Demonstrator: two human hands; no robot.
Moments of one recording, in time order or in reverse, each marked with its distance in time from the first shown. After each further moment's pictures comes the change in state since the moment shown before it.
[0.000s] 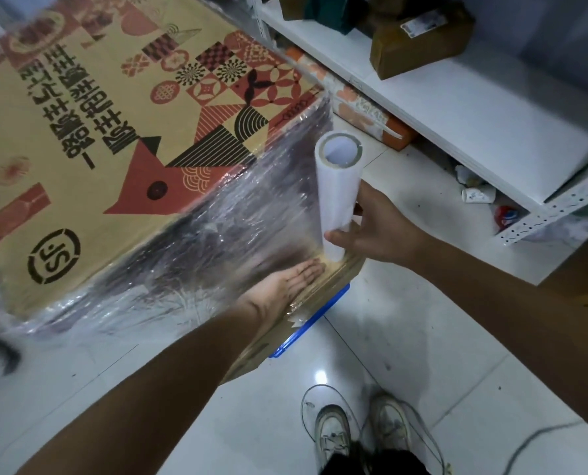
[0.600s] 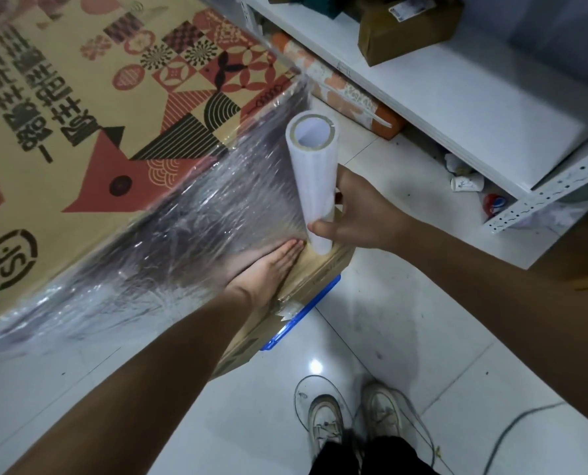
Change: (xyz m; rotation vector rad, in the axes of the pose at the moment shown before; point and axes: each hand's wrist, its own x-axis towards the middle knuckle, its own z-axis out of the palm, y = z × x) left_hand 0.015 -0.002 0.009 0.025 -0.029 -0.055; right_hand 0.007 -0.005 -0.004 -0.032 -0.046 0.007
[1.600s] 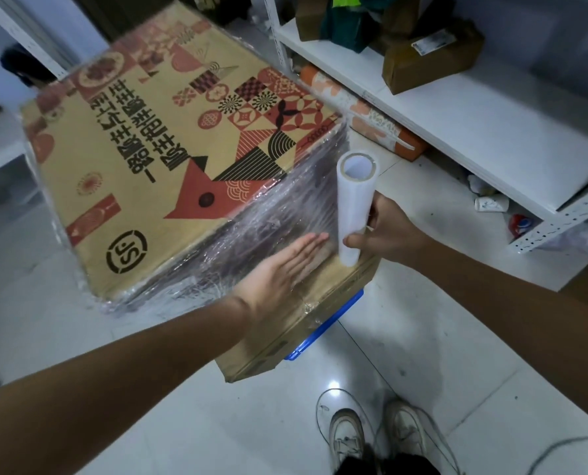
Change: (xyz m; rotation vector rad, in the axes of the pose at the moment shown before) left_hand -0.095 -0.051 -0.036 -0.028 0.045 -0.125; right_hand -0.010 0.000 0.005 0.209 0.062 0.131
